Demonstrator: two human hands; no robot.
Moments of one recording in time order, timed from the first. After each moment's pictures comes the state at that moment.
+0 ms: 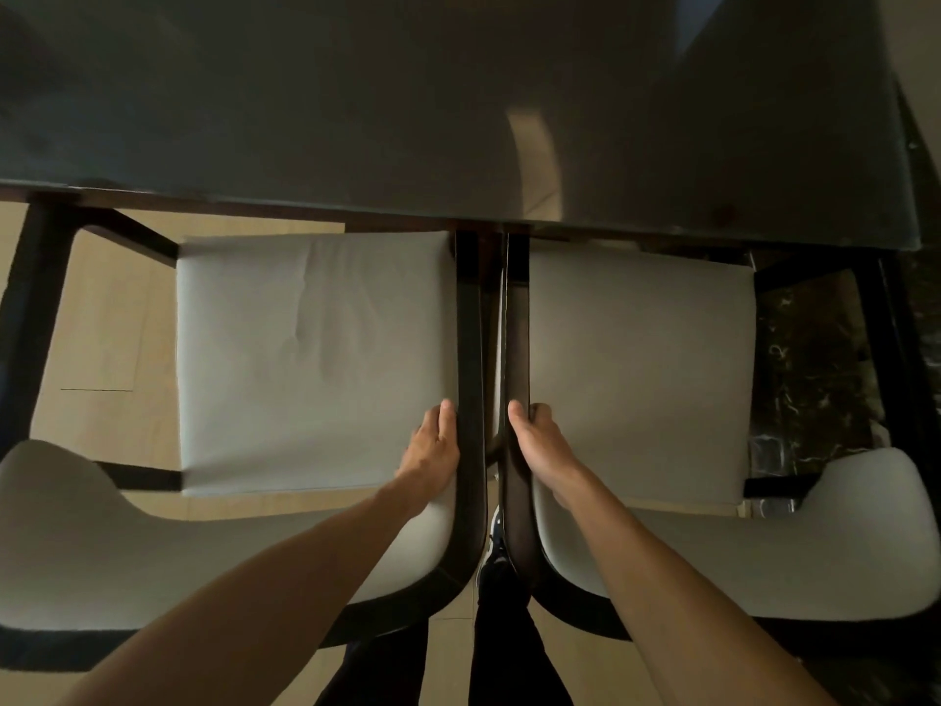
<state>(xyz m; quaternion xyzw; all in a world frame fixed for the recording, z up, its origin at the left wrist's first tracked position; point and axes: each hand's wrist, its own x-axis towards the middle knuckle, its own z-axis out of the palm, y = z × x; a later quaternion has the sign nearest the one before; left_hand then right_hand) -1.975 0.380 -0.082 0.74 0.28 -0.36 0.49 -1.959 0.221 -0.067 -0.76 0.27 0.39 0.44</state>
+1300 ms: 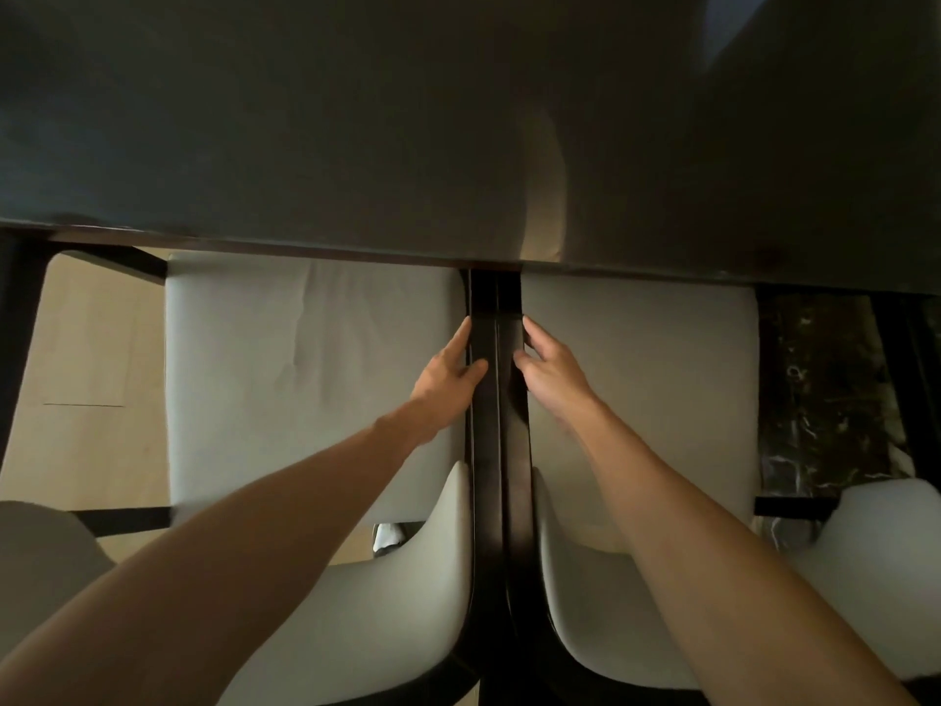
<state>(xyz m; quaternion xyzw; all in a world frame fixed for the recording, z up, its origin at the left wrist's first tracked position) -1.829 0.405 -0.099 0.75 0.14 -0.32 0.56 -1.814 0.246 -0.076 -0.78 0.22 0.29 0.51</state>
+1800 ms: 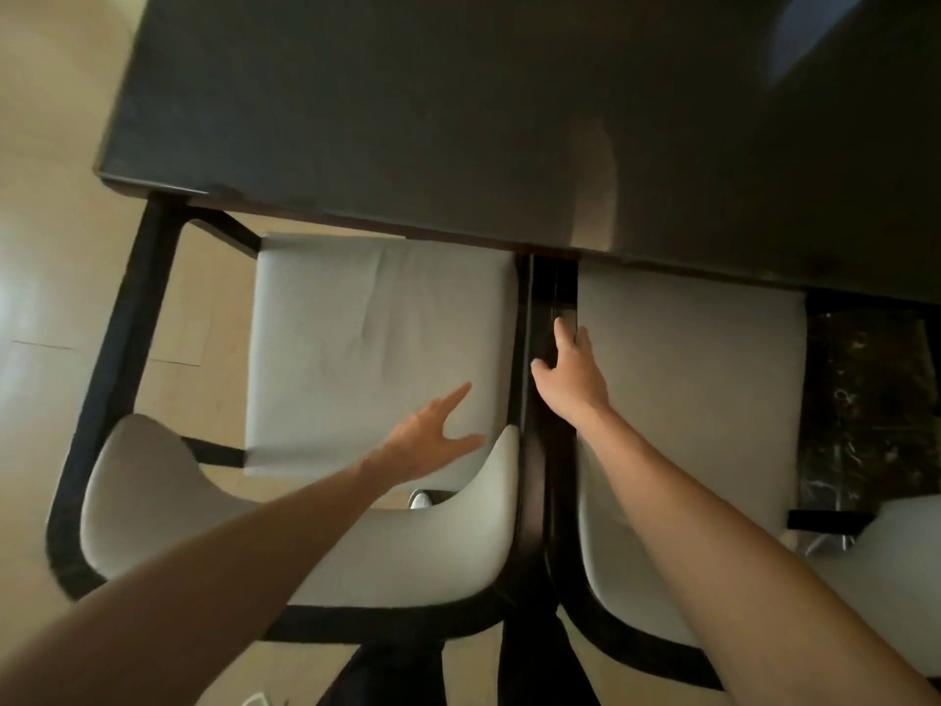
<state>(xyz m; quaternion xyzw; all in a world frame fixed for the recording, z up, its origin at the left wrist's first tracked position) -1.943 0.496 -0.060 0.84 0.08 -0.38 0.37 -1.853 0.288 -0.050 -0.91 0.12 0.30 0.27</state>
